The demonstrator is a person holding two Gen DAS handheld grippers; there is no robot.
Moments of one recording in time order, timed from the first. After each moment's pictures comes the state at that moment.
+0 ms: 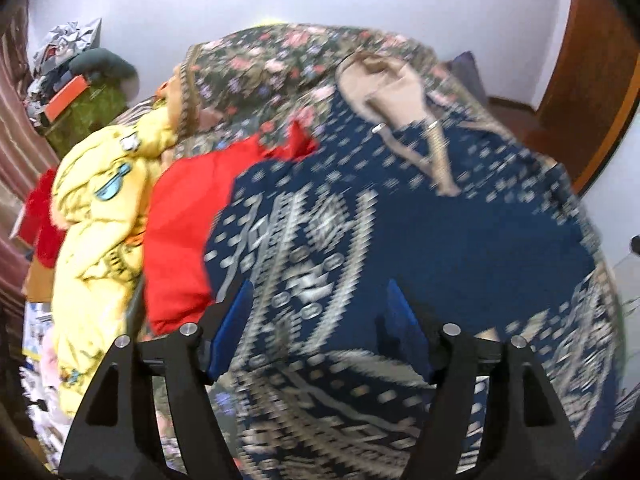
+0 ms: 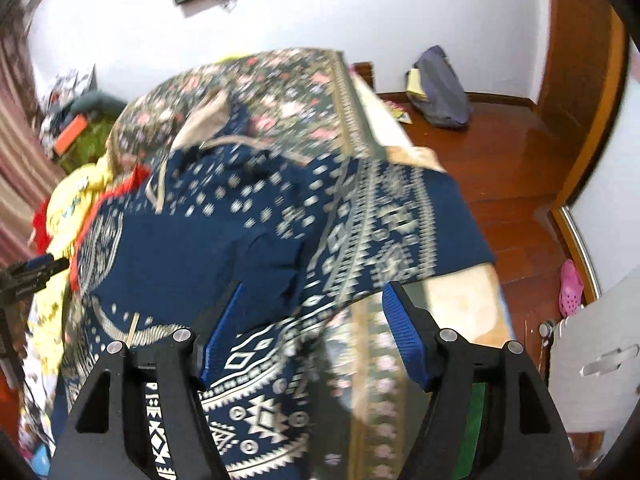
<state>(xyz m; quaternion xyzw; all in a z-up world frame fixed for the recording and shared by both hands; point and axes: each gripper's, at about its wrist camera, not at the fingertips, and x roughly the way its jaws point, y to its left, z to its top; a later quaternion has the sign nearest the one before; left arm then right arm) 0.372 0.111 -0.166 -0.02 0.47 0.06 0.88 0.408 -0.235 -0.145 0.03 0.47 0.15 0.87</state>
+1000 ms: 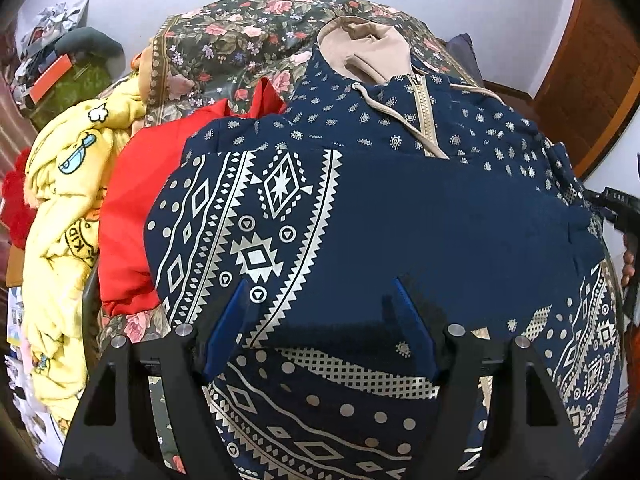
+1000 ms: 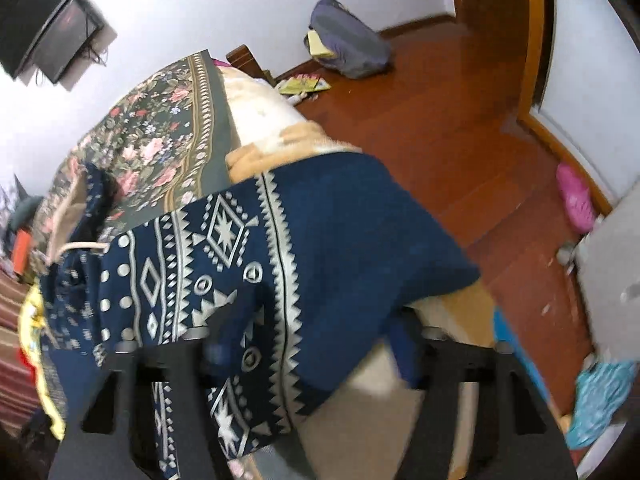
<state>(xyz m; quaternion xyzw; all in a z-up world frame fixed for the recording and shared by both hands) 0.384 0.097 -0.215 -0.04 0.51 0.06 0.86 0.528 -0.301 -0.244 0.16 0.51 0.03 0.84</state>
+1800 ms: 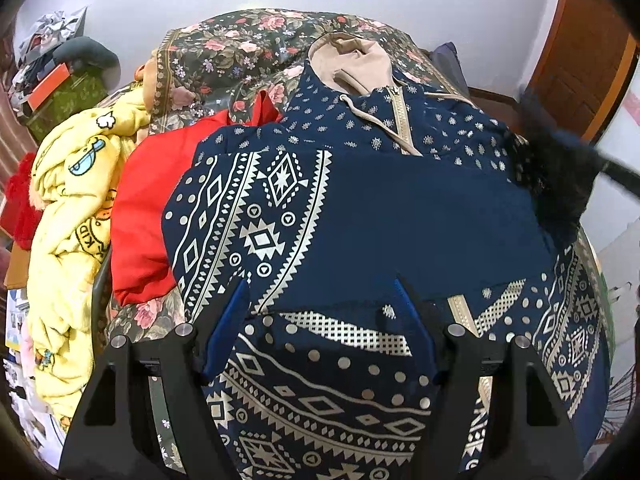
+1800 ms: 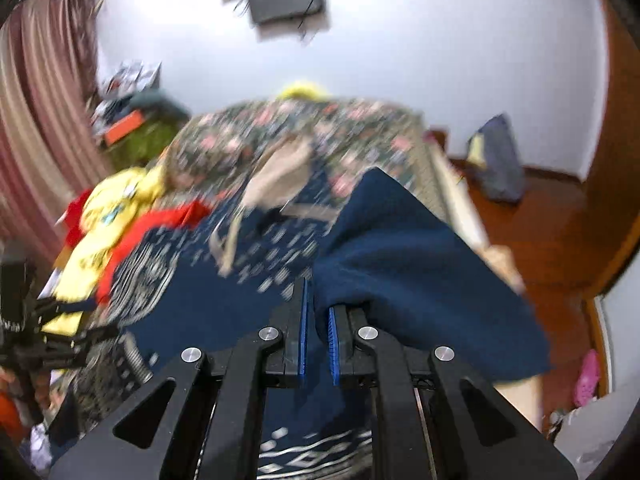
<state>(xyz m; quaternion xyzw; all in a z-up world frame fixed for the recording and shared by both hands) 0.349 0.094 -0.193 -0.03 0.49 0.04 0.87 0.440 -0.140 -0.128 -0.03 0.40 0.27 0.88</state>
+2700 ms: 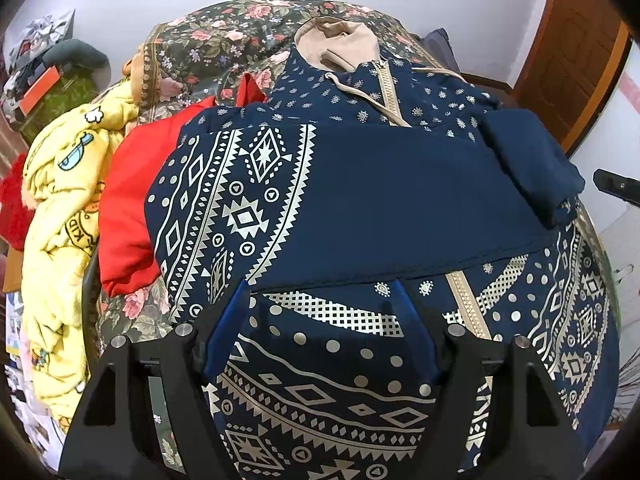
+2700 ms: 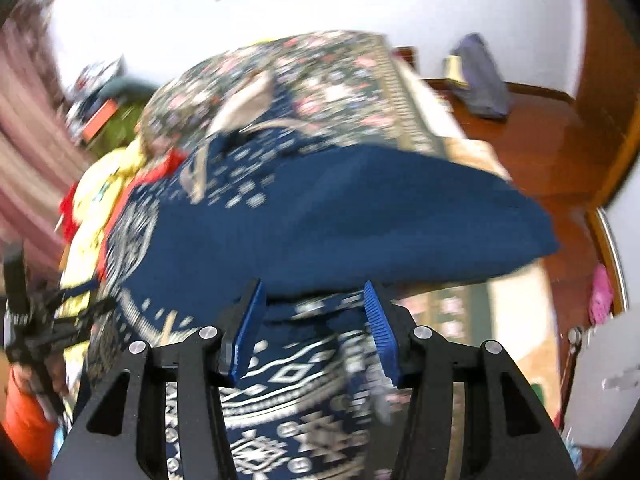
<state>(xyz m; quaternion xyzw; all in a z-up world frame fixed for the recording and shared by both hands) 0.346 0.085 -0.210 -0.03 0.50 0.03 0.87 0.424 -0.207 -0.152 0.04 0.50 0.21 0.84</state>
